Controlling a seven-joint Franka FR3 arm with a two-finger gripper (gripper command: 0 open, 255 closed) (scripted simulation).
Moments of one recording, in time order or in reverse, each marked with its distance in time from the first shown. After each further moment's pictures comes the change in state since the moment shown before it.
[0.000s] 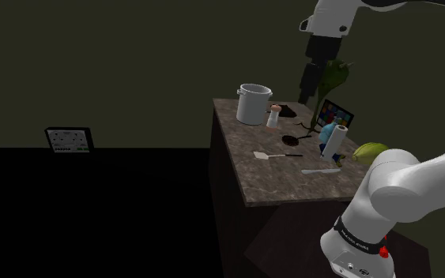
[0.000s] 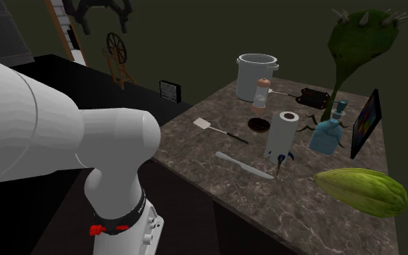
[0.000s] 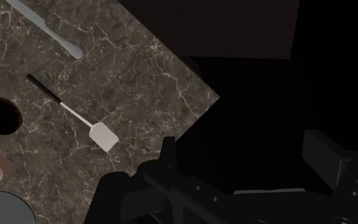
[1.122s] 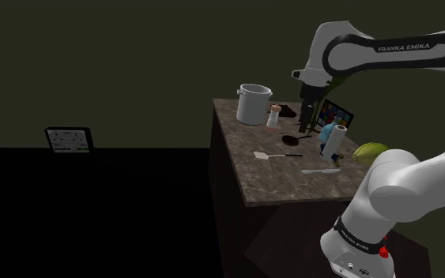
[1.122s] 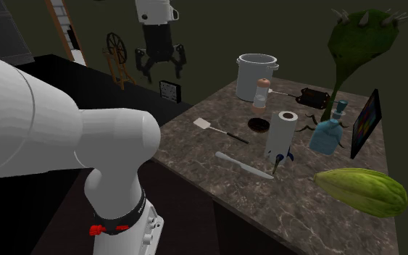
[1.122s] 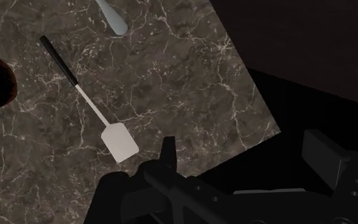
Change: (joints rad) arm -0.016 0.024 -0.314 -0.331 -0.244 0.360 -0.454
